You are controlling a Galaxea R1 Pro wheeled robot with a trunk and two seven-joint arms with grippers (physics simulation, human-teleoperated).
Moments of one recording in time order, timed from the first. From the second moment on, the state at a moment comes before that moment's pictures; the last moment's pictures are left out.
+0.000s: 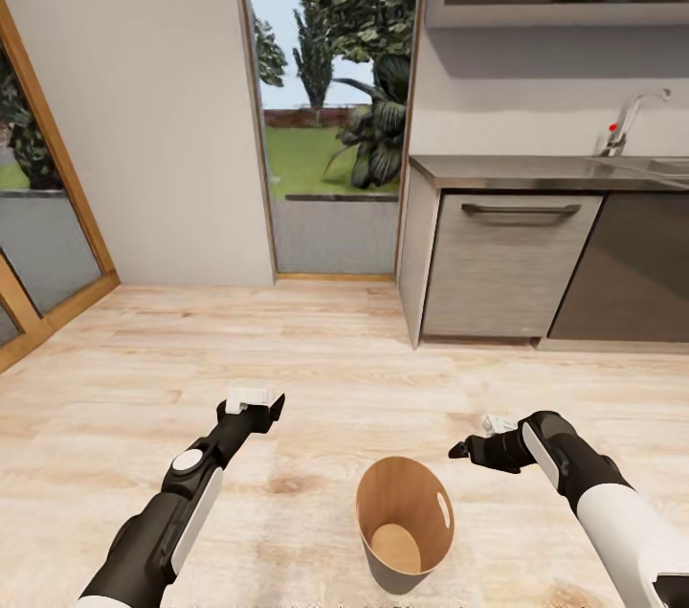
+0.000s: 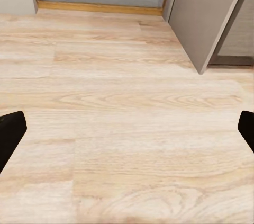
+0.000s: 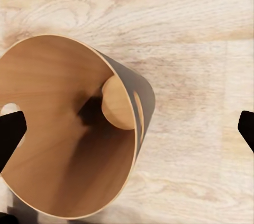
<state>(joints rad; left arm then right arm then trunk) -0.41 0.02 -0.11 -1.12 0.13 0.17 -0.09 -0.75 -0.22 0.03 -0.54 -0.15 0.87 0.43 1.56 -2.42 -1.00</state>
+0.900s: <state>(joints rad) -0.41 0.02 -0.11 -1.12 0.13 0.16 -0.10 -0.75 -0.21 0.03 -0.54 -0.15 0.87 0.42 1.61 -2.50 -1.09</state>
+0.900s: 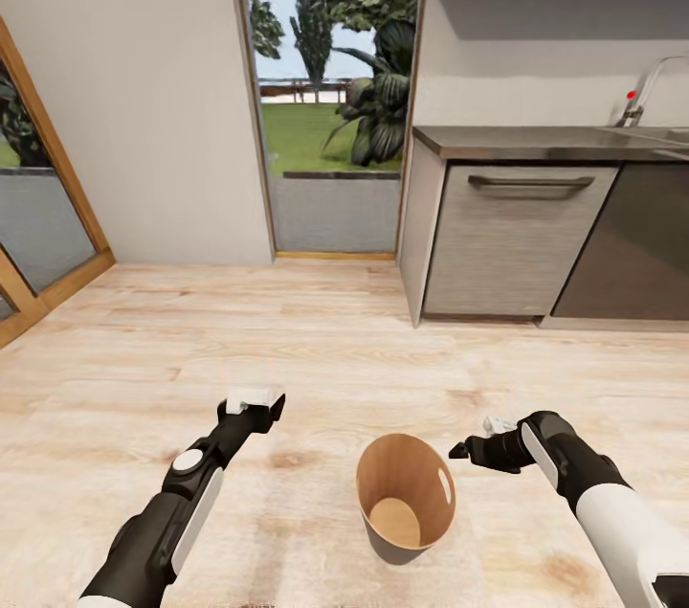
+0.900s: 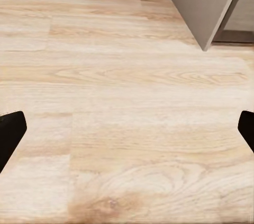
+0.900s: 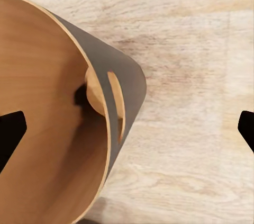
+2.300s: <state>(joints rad) -0.41 0.01 -0.11 -1.13 0.13 0.16 -0.09 -0.75 -0.21 0.03 -0.54 -0.15 0.87 0.42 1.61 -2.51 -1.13</state>
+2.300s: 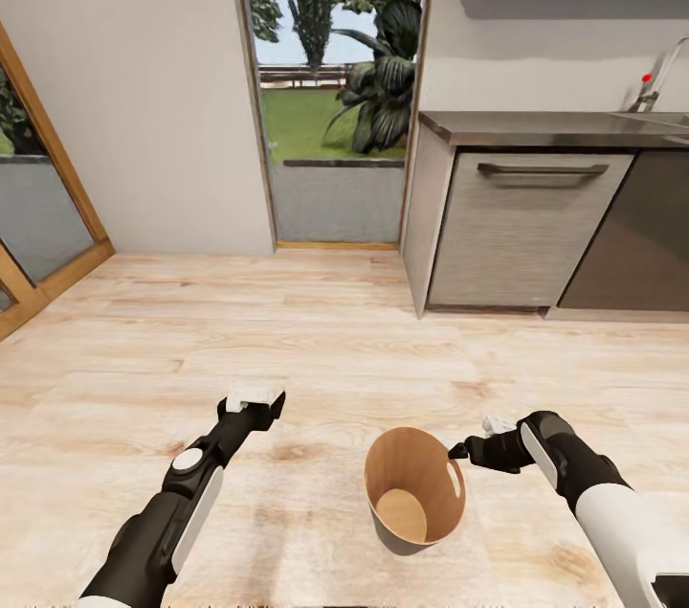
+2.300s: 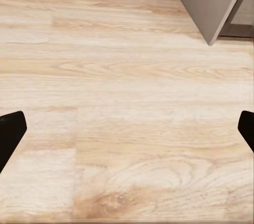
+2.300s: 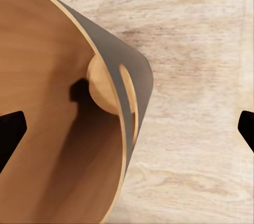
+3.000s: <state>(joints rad) -0.41 0.01 -0.11 -1.13 0.13 0.16 -0.09 -0.75 -0.21 0.03 -0.54 -0.15 0.87 0.42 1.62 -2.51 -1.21</state>
